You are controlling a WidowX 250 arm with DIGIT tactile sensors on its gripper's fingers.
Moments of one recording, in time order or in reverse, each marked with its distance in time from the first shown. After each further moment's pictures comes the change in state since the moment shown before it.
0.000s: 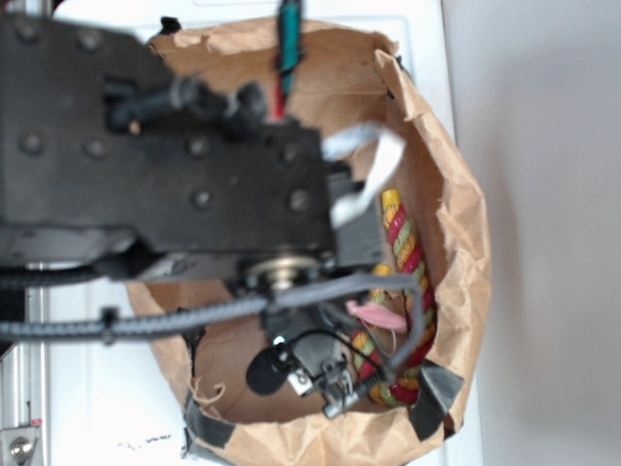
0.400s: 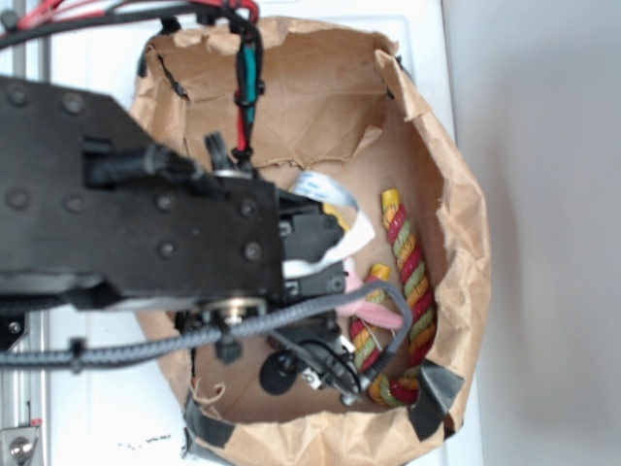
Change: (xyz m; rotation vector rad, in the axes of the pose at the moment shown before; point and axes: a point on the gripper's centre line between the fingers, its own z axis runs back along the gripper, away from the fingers) arm 0.004 -0.003 -0.017 -0.032 -0.093 0.114
